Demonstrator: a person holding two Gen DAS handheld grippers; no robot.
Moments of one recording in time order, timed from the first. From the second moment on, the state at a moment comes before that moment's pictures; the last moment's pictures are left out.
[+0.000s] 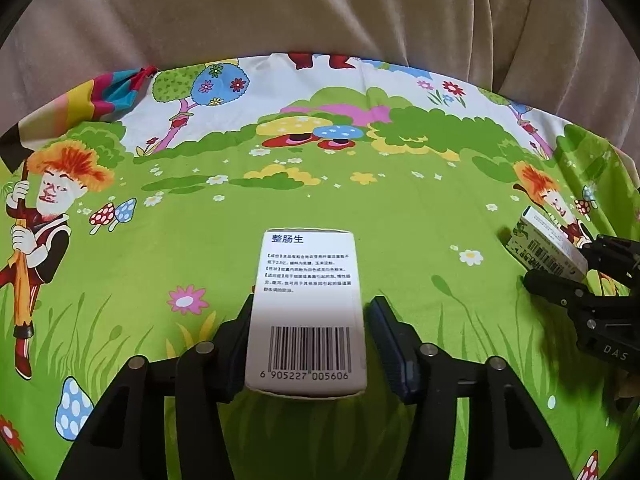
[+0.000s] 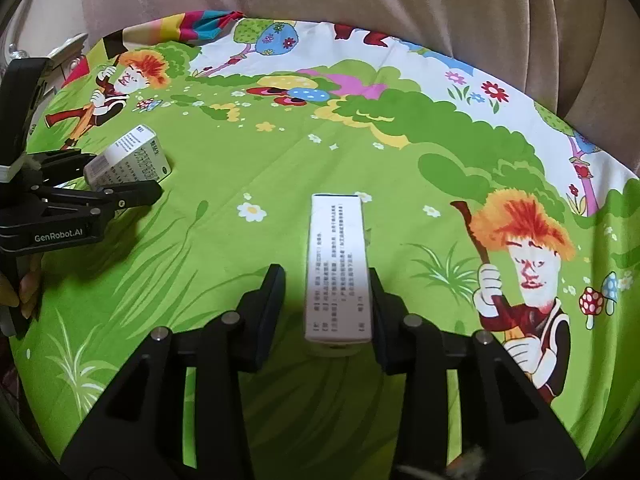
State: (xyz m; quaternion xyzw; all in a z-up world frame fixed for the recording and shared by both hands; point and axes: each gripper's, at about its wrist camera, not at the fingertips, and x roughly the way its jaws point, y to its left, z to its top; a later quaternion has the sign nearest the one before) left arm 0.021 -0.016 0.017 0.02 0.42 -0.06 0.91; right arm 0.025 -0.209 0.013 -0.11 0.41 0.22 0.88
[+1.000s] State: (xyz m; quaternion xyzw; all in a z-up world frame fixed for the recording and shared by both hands) left arm -0.243 0.015 0.227 -0.01 0.05 -0.01 1.00; right arm -0.252 -0.188 0.233 -0.01 -0.06 0.14 0.99
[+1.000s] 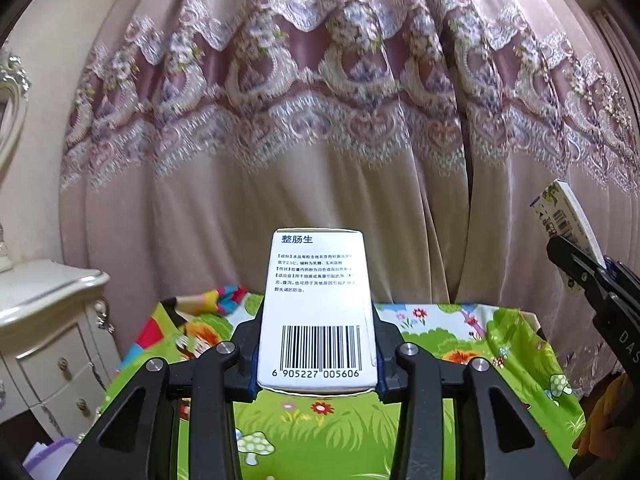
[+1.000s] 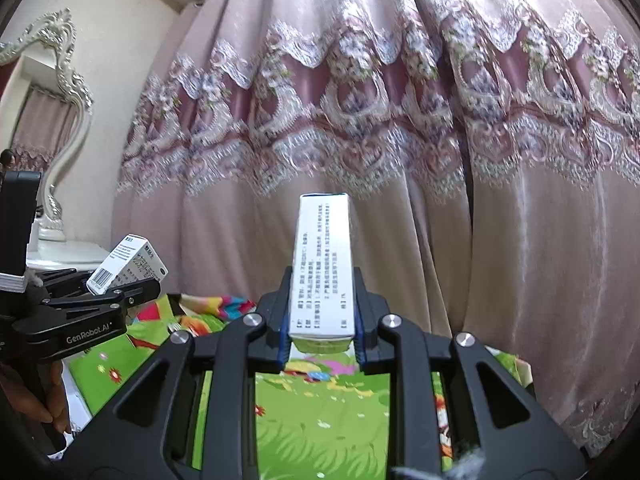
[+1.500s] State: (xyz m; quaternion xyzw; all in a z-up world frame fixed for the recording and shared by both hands) left arm -0.316 0.082 0.226 -0.02 0.02 0.07 1.00; right arm -0.293 -0.126 0.250 -0.05 -0.08 0.25 0.96
